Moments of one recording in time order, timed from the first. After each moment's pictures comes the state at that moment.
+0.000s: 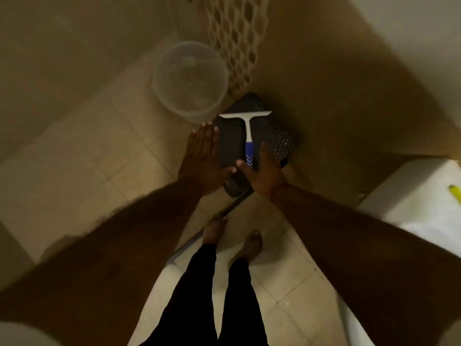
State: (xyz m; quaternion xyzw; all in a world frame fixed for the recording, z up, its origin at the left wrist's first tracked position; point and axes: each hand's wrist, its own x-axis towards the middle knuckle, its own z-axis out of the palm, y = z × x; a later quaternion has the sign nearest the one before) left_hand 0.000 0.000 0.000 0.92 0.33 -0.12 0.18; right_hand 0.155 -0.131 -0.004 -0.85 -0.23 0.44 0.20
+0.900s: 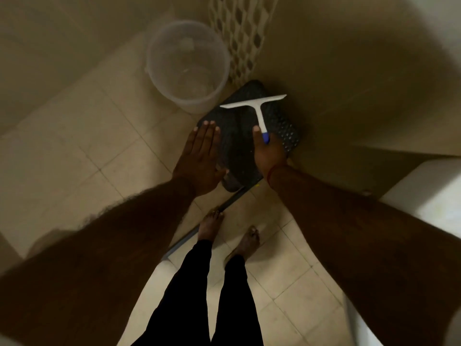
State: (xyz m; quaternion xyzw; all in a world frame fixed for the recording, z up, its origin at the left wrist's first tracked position) left_hand -0.018 0.008 -0.042 0.95 0.26 -0.07 0.14; right_hand 0.165 -0.087 -0.030 -0.87 -0.08 0.33 0.36
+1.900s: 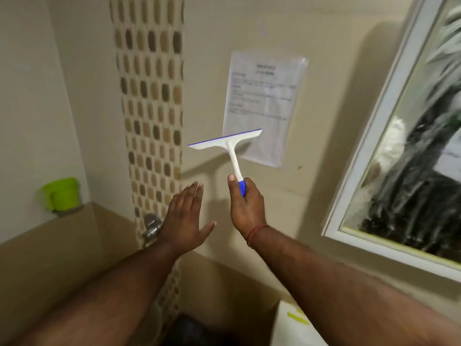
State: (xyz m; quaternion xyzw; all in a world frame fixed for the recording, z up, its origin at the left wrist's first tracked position) left_hand 0.138 0.038 0.513 0.93 0.06 0.36 0.03; right_hand 0.197 -0.144 0.605 -0.75 -0.23 -0.07 0.62
